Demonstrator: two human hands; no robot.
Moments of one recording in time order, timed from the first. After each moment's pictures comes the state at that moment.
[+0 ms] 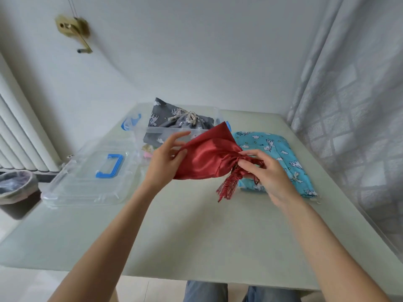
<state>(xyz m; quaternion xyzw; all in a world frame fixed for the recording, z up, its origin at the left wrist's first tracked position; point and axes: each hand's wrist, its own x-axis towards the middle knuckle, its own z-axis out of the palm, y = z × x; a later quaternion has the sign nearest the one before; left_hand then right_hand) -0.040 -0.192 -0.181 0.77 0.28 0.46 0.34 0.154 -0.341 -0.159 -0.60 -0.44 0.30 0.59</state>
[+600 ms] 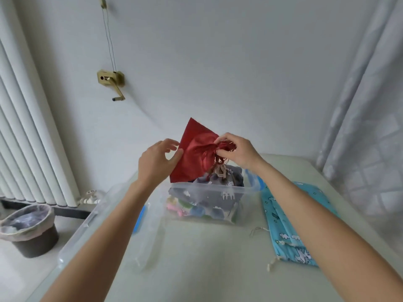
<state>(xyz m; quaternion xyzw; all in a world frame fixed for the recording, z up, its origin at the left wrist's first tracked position) -0.072 -0.056 -0.103 0.77 0.44 0.45 0.11 0.154 -0.120 -0.076 -0.60 -0.66 0.12 0.43</state>
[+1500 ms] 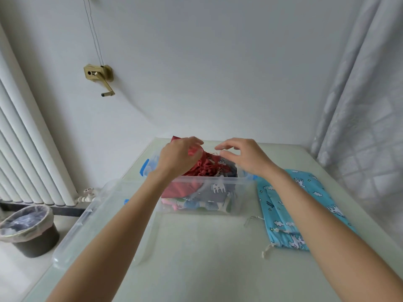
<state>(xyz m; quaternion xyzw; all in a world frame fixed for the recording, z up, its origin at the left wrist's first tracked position) -0.019 -0.075 -0.094 0.86 0.36 0.36 0.10 0.168 -0.161 -0.089 -0.62 -0.69 0.07 0.36</state>
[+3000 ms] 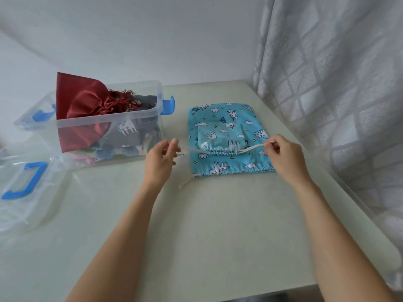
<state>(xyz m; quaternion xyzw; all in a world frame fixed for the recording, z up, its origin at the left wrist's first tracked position) 0.099 -0.203 -0.245 0.73 0.37 0.38 0.42 0.318 -0.376 -0.240 -0.82 -0.40 -0.05 0.40</state>
